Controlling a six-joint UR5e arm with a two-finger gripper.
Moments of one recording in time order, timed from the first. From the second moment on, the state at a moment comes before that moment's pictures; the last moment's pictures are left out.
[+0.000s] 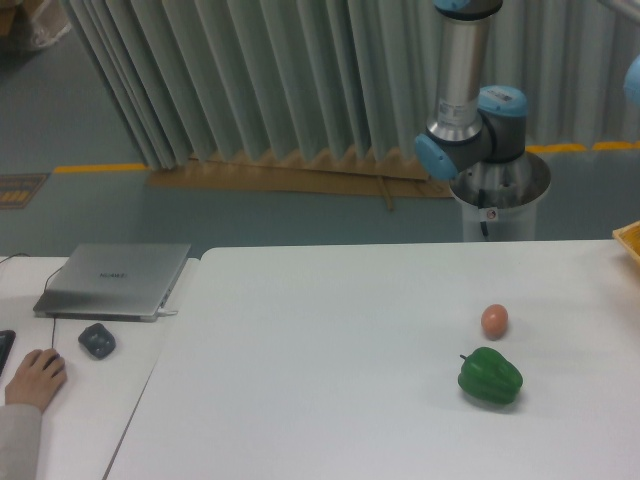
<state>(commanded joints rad) 2.88 -1.78 -1.64 -1.35 1.67 2.22</state>
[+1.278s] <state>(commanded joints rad) 2.92 -1.84 -1.69 -1.38 1.74 2.68</state>
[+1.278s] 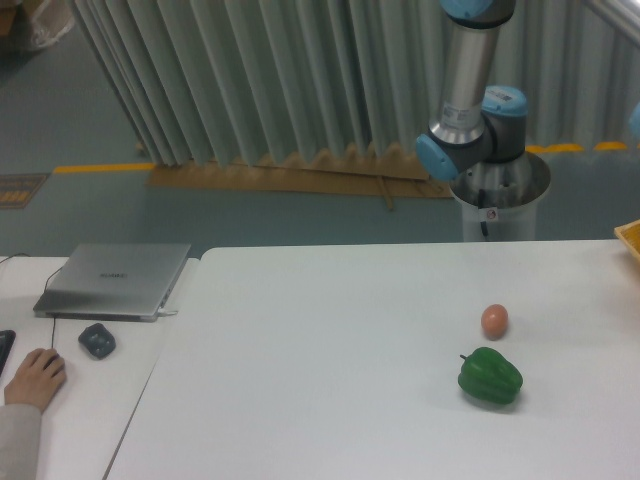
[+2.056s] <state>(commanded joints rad) 2.91 -1.82 -1.74 -1.38 1.74 2.67</state>
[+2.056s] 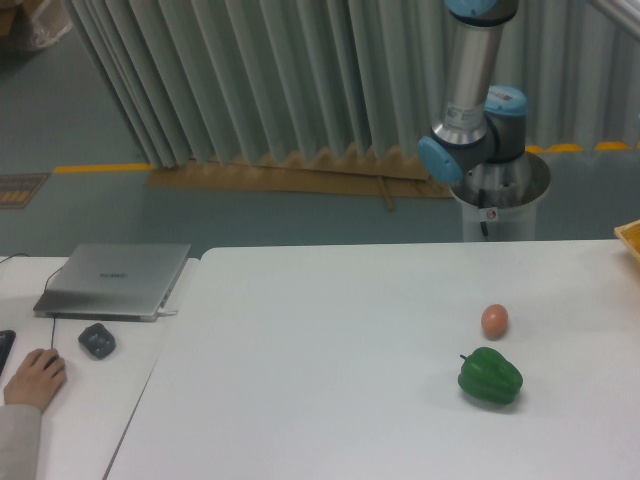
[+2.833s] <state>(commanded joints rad) 2.91 -1.83 -1.77 -1.37 1.73 2.63</state>
